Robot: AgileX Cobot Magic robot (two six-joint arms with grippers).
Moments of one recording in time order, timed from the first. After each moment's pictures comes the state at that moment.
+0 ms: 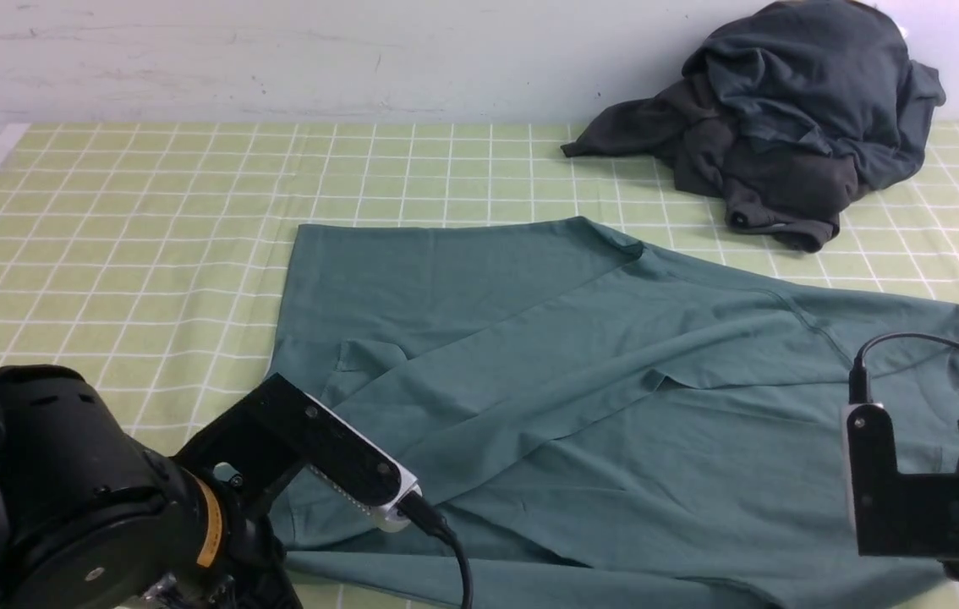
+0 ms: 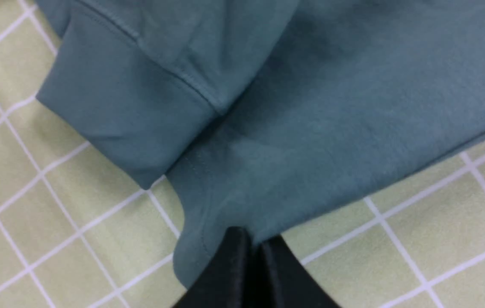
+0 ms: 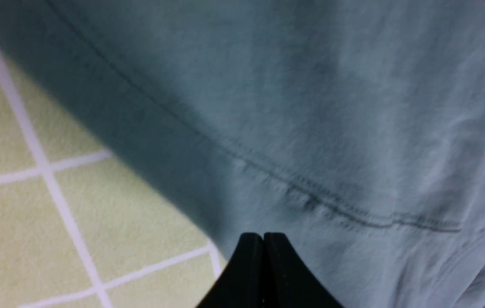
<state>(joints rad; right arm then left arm) 0.25 1.45 -0.57 -0.61 0.63 -0.61 -0.71 1.27 -0.72 0.26 0.79 -0.23</state>
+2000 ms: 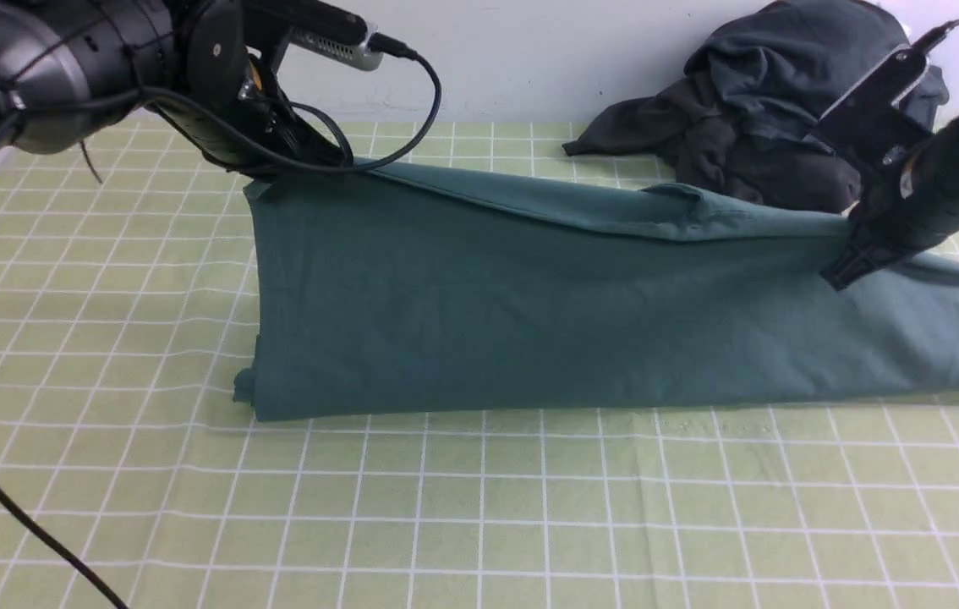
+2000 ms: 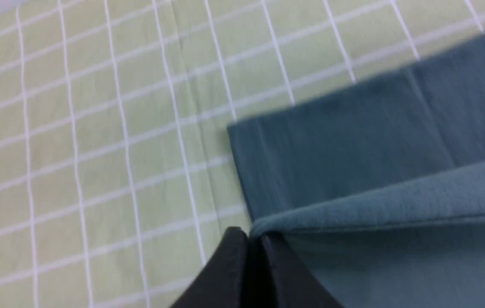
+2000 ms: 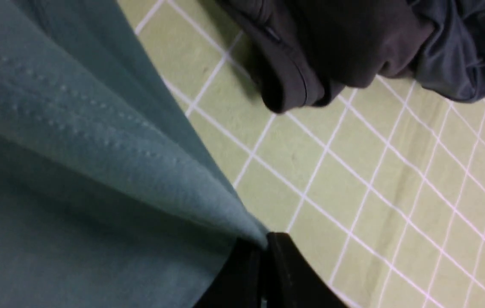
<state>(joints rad) 0.12 1.91 -1.42 -0.45 0.63 -0.14 -0.25 1.98 -1.73 0.26 0.67 -0.05</state>
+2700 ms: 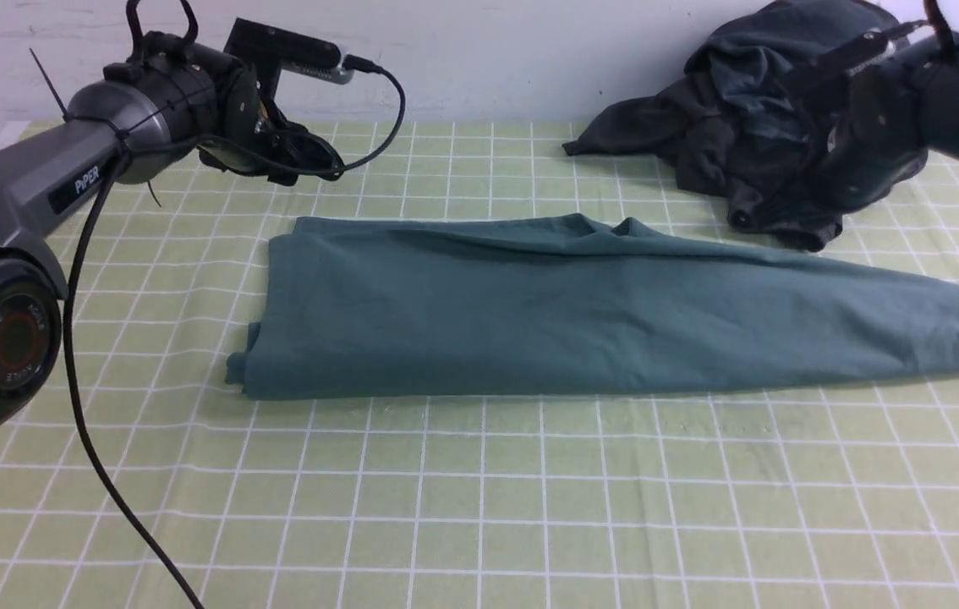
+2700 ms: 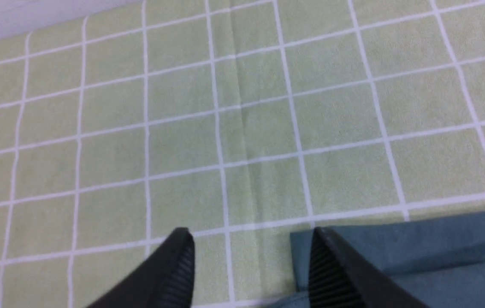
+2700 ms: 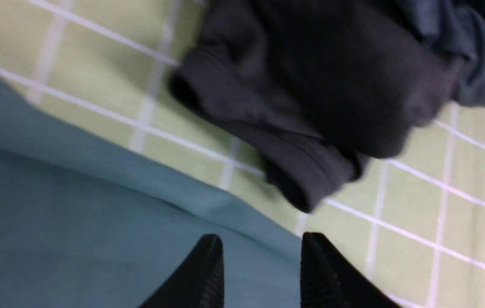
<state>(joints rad) 0.18 2.13 -1.78 -0.23 0.79 -0.08 -0.15 2.32 -2.06 0.27 0.61 -0.13</state>
